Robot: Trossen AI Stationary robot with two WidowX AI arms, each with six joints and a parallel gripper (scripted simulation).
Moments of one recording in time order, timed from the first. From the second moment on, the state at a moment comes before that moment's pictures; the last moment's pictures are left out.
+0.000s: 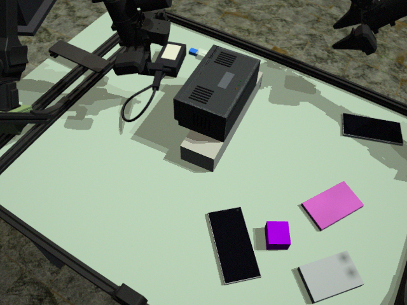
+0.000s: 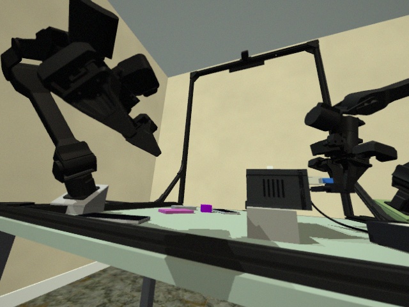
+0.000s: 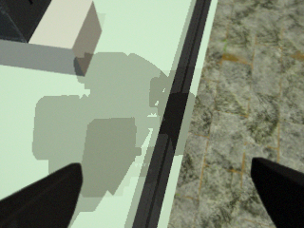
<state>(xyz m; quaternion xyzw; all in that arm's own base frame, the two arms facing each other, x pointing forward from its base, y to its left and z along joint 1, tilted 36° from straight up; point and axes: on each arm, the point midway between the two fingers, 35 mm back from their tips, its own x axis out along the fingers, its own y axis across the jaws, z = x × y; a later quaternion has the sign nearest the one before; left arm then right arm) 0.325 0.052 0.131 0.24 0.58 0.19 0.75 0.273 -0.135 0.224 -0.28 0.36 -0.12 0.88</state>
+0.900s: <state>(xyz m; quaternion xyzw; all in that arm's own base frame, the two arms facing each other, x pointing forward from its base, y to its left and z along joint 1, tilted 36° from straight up) 0.375 0.051 0.139 0.34 0.61 0.05 0.72 0.273 -0.135 0.224 -0.28 0.36 -0.12 0.88</state>
